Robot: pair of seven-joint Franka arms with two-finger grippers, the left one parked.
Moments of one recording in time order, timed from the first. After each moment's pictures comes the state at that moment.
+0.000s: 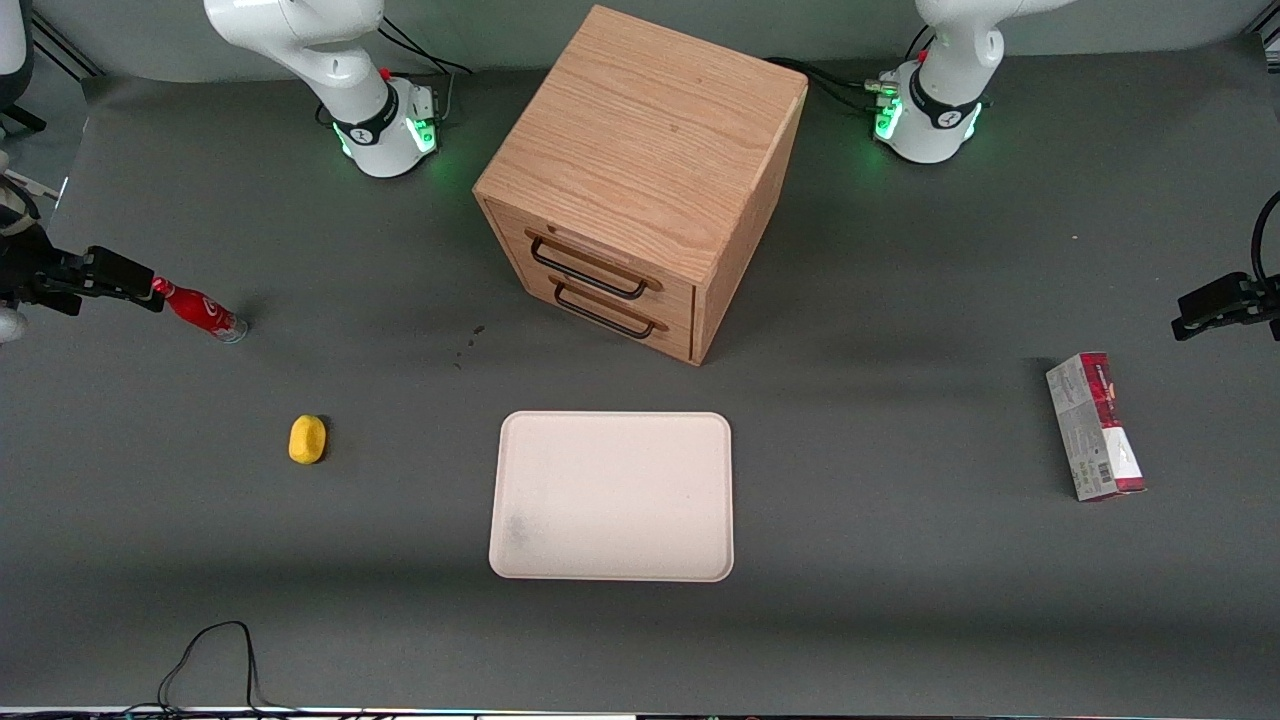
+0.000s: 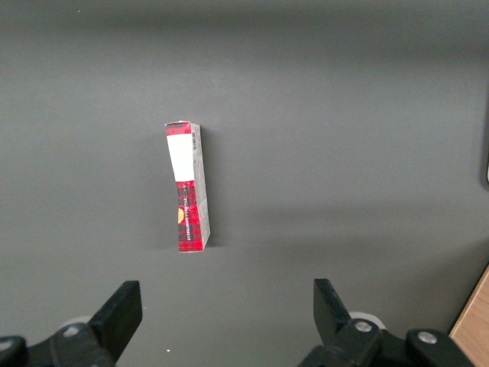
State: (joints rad) arm 0.09 0.03 -0.15 -1.56 0.01 1.54 -0.05
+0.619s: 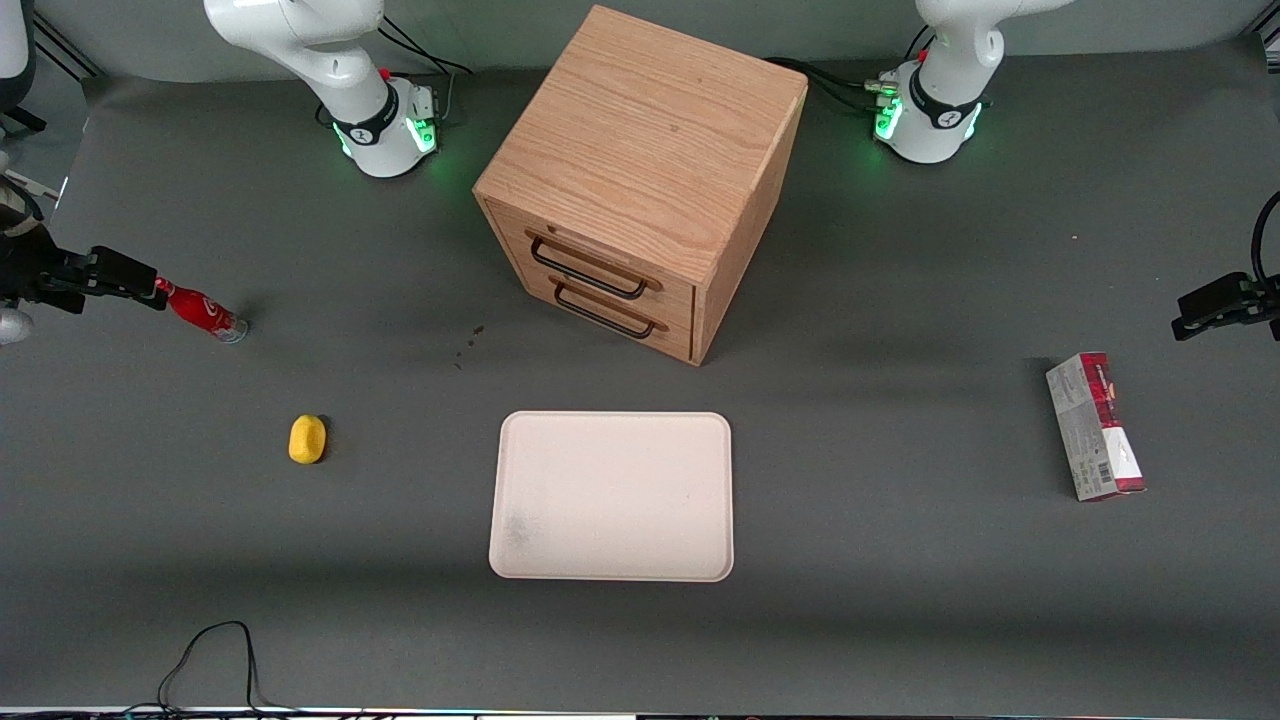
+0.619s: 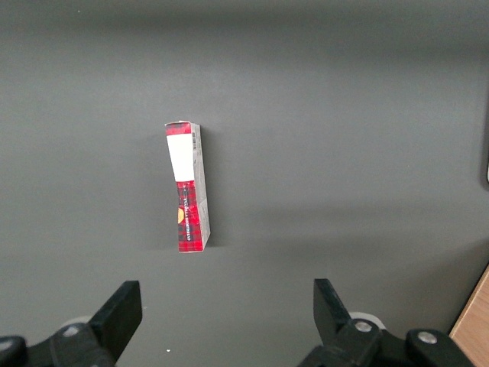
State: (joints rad) arm 0.09 0.03 -0.18 -1.56 0.00 1.51 -0.06
